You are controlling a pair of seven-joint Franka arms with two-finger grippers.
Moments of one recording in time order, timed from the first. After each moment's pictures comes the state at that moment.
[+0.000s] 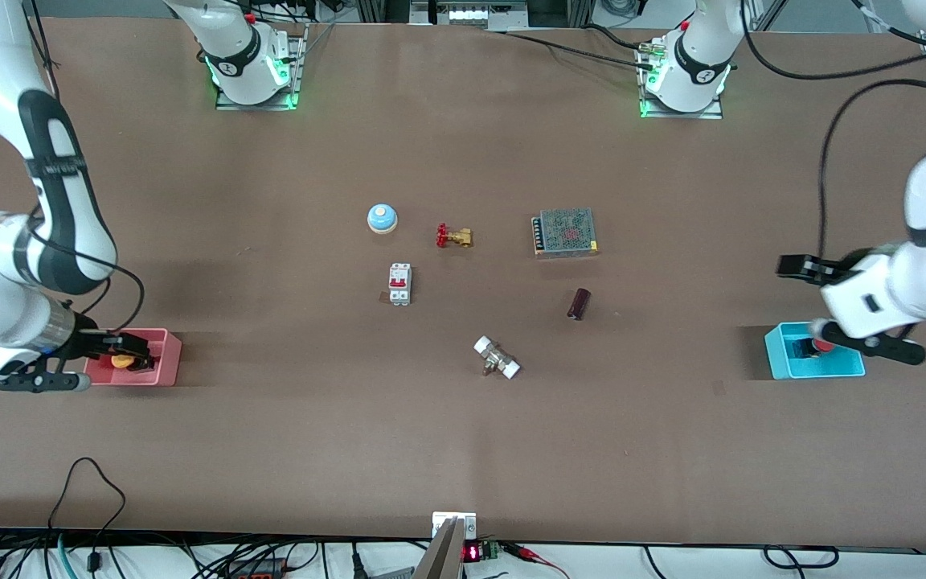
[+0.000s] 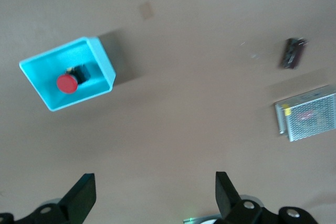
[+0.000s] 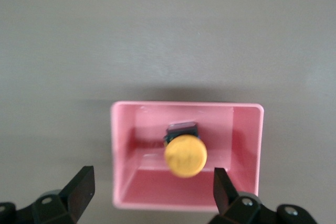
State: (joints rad) left arm 0.09 0.49 -0.23 -1.18 0.15 1.36 0.17; right arm -0.16 0.56 0.04 -1.60 -0.01 2.21 -0.15
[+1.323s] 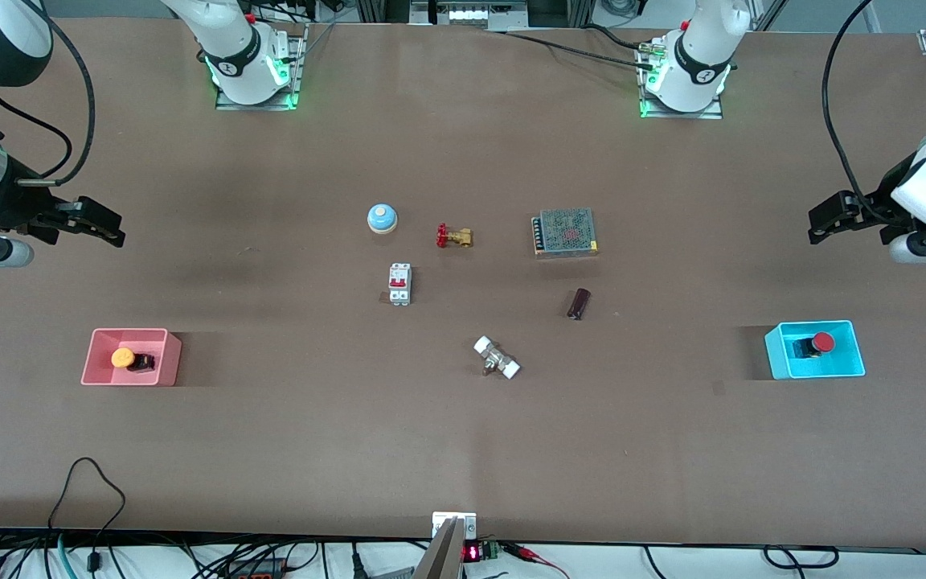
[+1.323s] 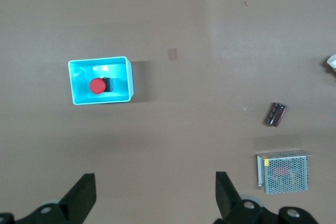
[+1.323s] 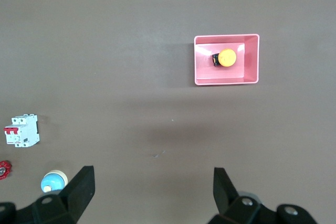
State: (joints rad) left arm -0.03 0.08 0.00 -1.60 0.03 1.67 -0.02; right arm -0.02 0.10 0.06 -1.61 -0.01 1.71 0.08
